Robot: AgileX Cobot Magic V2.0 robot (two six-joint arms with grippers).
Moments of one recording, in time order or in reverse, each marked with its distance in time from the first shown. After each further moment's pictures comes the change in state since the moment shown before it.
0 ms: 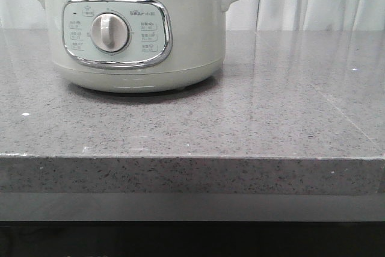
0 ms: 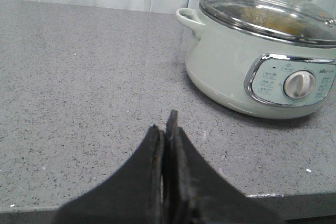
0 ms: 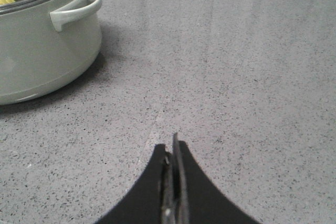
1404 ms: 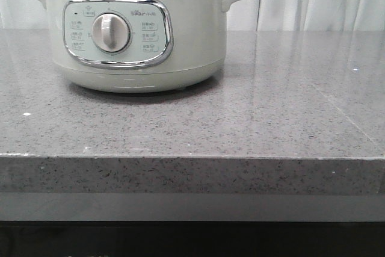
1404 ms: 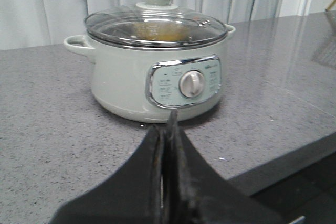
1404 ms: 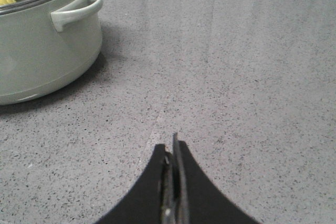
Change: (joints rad) left arm 0.026 0.000 0.044 -0.478 -0.198 0.535; right arm 0.000 0.000 0.000 0.000 0.001 0.000
